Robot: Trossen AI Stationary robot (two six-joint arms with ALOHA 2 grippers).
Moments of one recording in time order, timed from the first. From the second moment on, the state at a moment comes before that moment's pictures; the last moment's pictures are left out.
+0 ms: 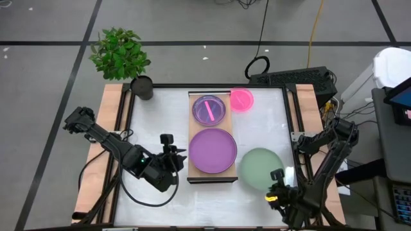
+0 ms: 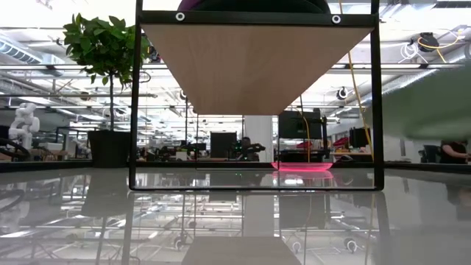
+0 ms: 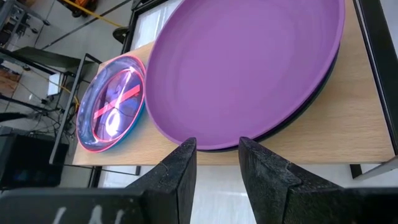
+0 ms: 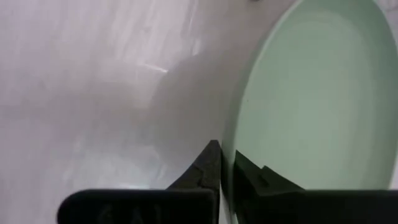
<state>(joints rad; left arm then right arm) -0.57 1.54 1.43 -0.95 -0.77 -0.25 1.07 1.60 1.12 -1.14 0.45 0.75</state>
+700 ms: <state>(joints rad) -0.57 1.54 1.43 -0.94 -0.77 -0.25 1.06 1.60 1.42 -1.59 0.50 0.87</state>
